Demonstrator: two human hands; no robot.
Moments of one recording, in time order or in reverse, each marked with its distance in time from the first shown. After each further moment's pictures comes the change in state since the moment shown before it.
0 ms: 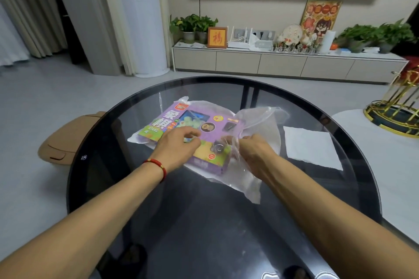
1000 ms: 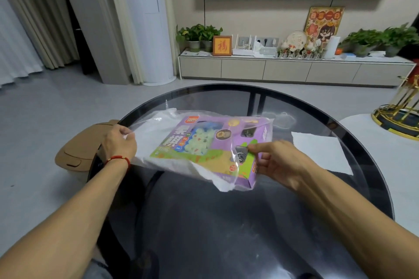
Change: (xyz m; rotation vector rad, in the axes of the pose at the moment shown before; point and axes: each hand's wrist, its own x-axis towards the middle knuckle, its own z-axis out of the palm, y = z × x) left_hand 0.030 -0.125 -0.080 0.068 0.568 -0.452; right_hand -0.043 -0.010 -0.034 0.301 -0.235 0.017
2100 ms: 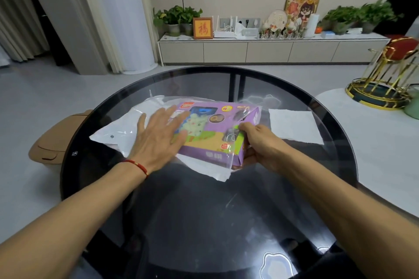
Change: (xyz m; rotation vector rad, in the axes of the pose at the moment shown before) left_hand -0.108 0.059 0.035 0.301 -0.332 0.903; right_hand -0.019 0.012 -0.015 -0.335 0.057 -0.026
